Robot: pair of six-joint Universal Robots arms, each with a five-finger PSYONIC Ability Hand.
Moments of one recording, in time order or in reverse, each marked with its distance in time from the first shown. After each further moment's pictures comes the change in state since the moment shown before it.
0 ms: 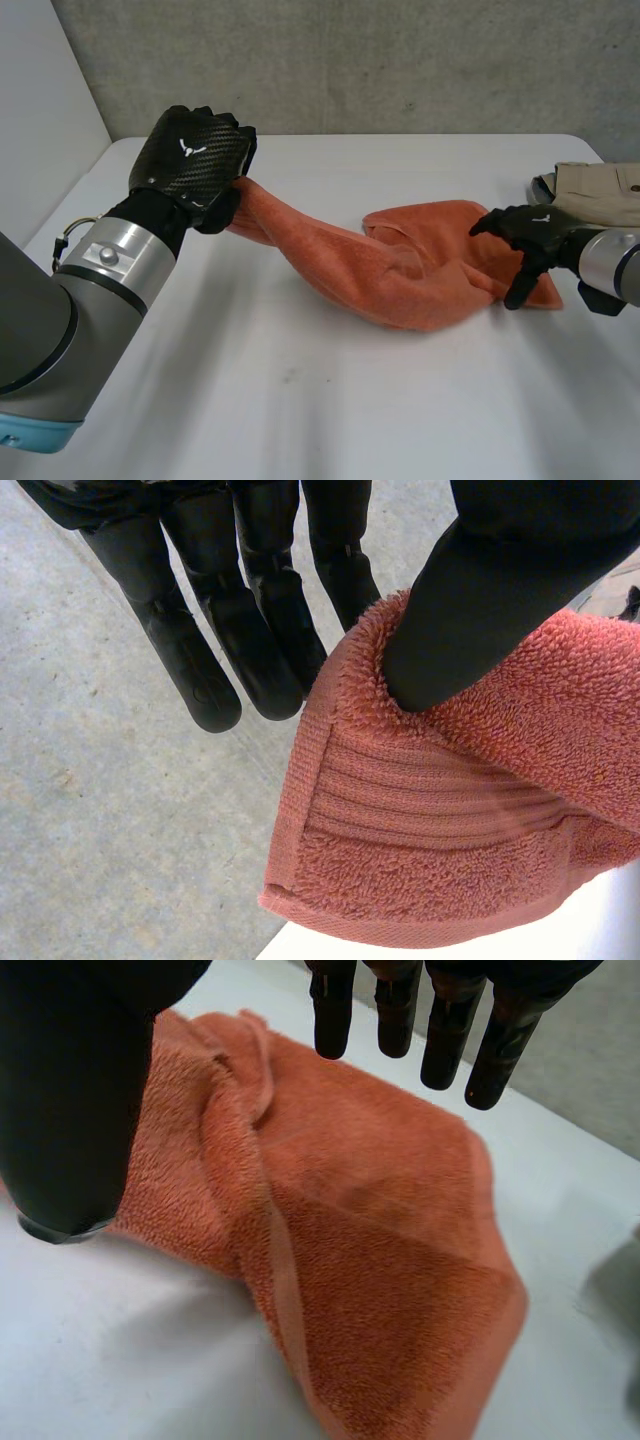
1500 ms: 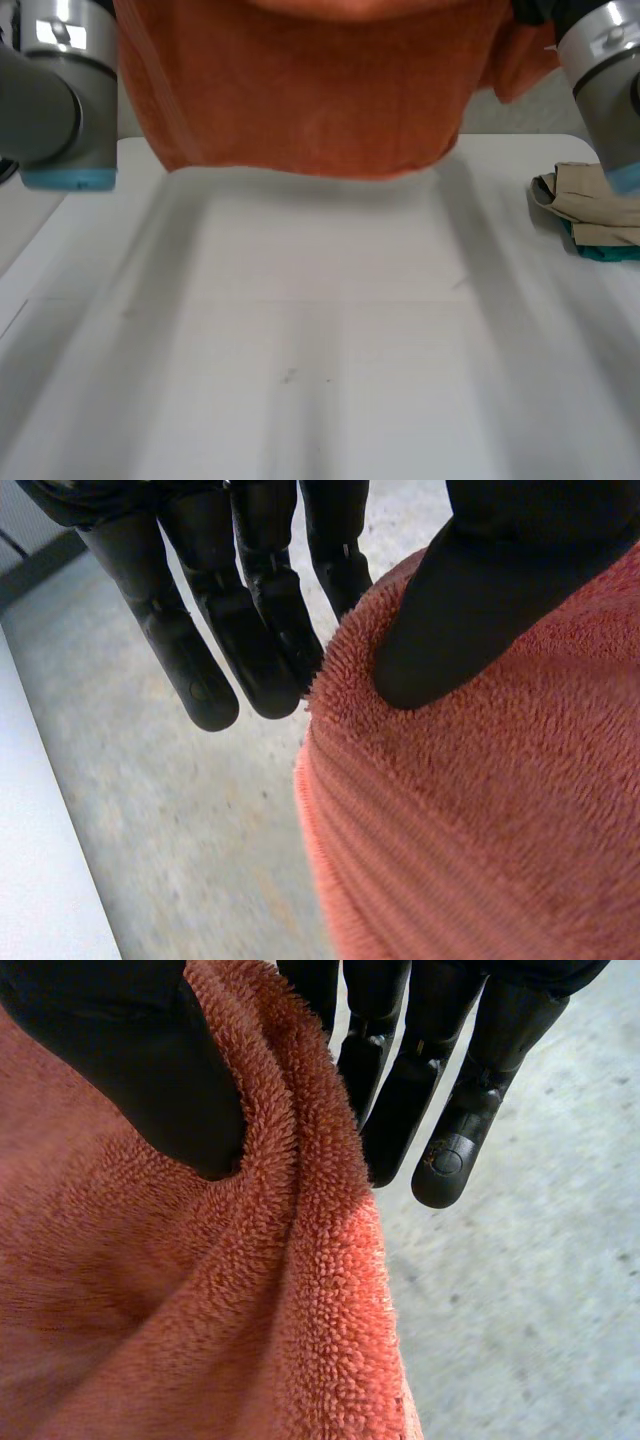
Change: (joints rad) left arm 0.140 -0.347 0.662 0.338 -0.110 -0.003; right arm 0.261 -0.056 -0.464 -0.555 0.291 -0.036; left_hand 0.000 0.017 0.004 0.021 0.000; right_hand 0.772 0.954 0.961 0.953 0.913
